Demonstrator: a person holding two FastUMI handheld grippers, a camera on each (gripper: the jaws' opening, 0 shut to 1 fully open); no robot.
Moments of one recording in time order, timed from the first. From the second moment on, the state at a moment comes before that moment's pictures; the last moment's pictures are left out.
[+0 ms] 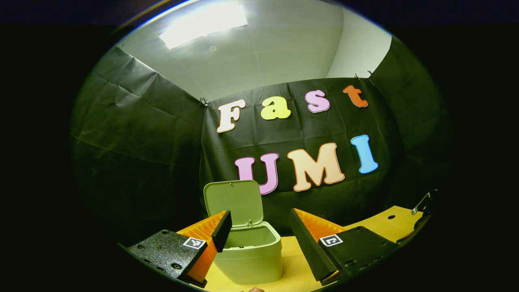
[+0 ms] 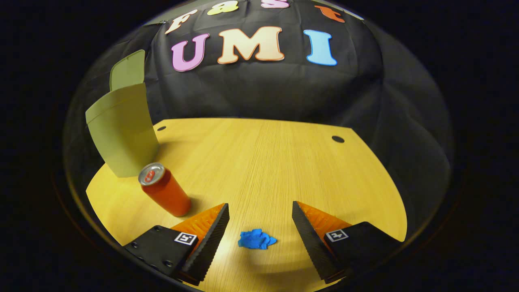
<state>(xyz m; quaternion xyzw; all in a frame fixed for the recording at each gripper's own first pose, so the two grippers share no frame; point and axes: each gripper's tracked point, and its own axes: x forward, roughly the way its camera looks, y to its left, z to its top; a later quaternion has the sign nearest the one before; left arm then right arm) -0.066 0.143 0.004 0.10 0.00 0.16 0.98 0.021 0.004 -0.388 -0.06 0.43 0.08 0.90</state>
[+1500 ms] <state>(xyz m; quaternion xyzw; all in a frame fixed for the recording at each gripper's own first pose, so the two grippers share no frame) -0.099 0.212 -0.009 0.08 0.03 0.19 0.98 0.083 0.147 -0.240 -0.04 0.25 0.15 0.96</state>
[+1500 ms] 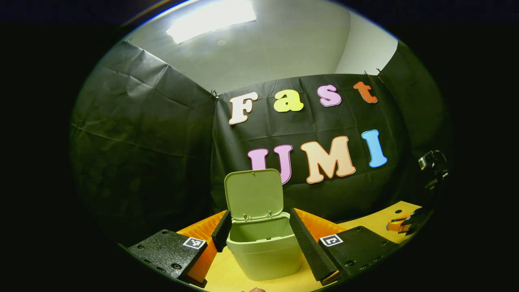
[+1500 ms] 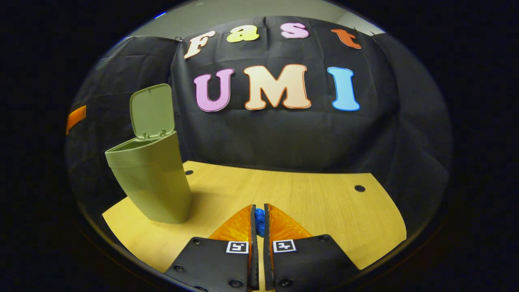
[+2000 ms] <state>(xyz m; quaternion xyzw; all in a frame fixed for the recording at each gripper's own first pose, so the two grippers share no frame) -0.125 0.278 -0.031 0.08 0.05 0.21 0.97 0.097 0.312 -0.156 -0.02 0.14 0.26 0.96</state>
